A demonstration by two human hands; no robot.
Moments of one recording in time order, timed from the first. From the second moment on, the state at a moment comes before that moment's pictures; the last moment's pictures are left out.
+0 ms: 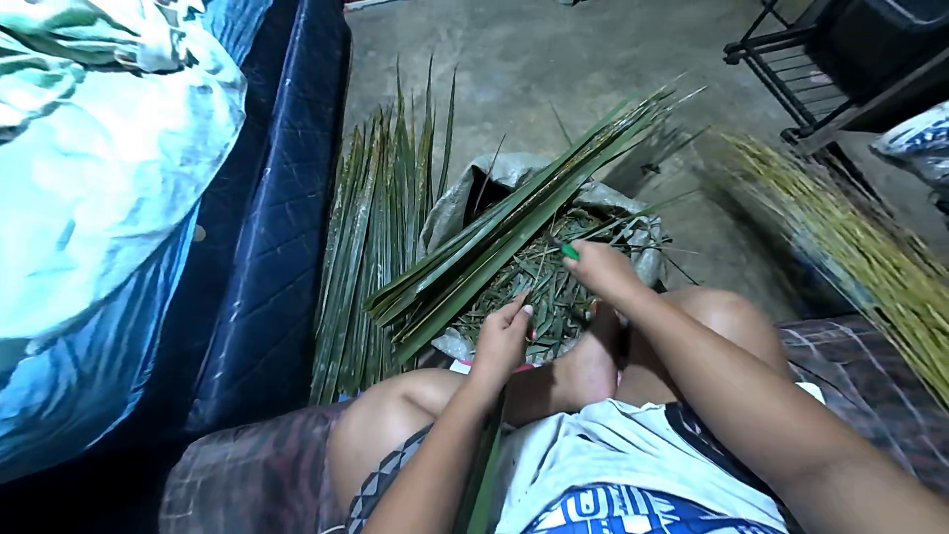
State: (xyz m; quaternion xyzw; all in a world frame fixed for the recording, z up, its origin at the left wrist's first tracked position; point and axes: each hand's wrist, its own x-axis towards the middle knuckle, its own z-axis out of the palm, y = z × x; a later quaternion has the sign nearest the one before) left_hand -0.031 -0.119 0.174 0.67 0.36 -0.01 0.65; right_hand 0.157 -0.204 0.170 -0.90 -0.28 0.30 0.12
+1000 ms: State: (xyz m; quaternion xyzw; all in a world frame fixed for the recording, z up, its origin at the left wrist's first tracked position) left_hand -0.024 -0.140 0.190 0.87 0.36 -0.14 0.31; right_hand 0.163 -0.203 0.170 -0.90 -0.24 0.34 0.11
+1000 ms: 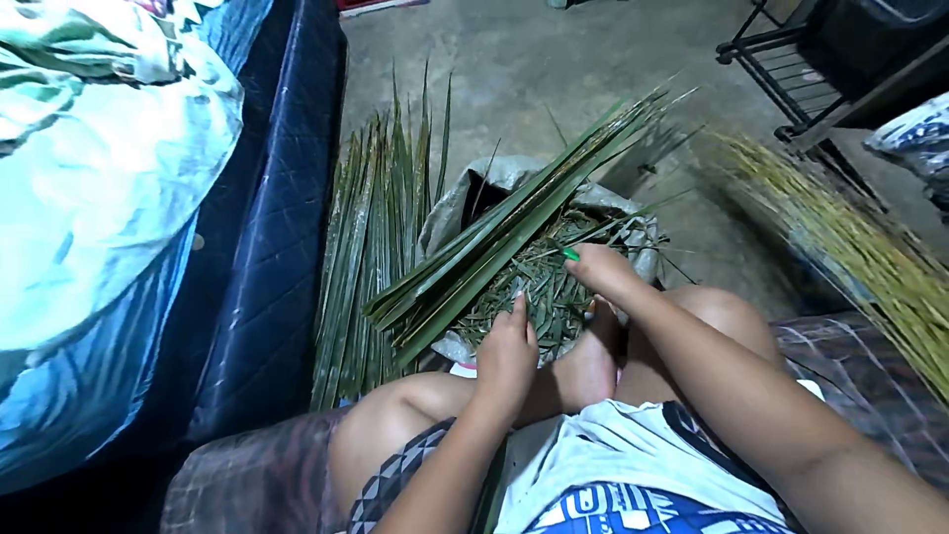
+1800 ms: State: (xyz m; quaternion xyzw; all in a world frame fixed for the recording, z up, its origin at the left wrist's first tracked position) left_hand -0.026 -0.130 0.170 0.75 0.38 -0.18 0.52; right_hand 0.159 -0.196 0.142 -0.77 -0.18 0.50 0.35
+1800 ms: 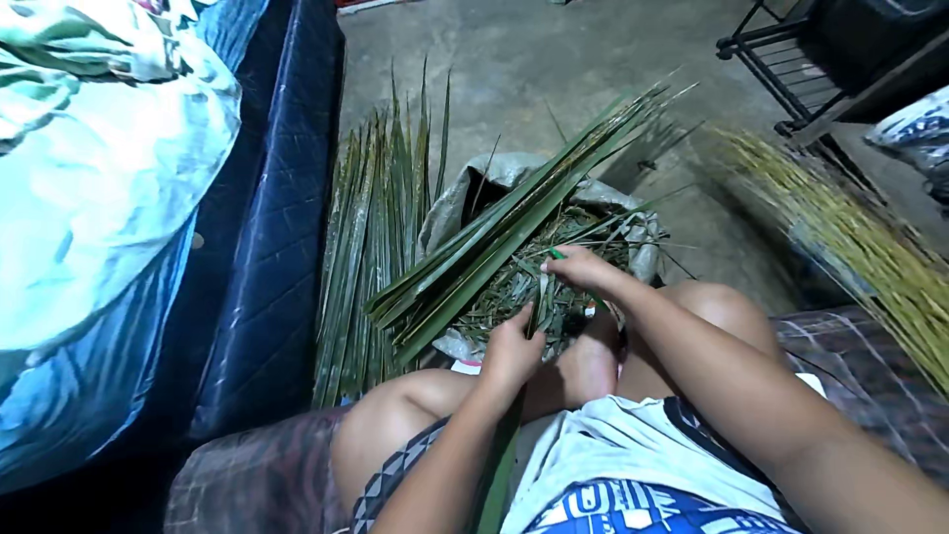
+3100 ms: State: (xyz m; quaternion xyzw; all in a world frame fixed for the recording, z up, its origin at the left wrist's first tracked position) left_hand -0.019 -0.115 0.163 0.80 0.39 -0.13 0.44; right_hand 0.112 -0.186 0.157 -0.89 -0.34 0.31 0.01
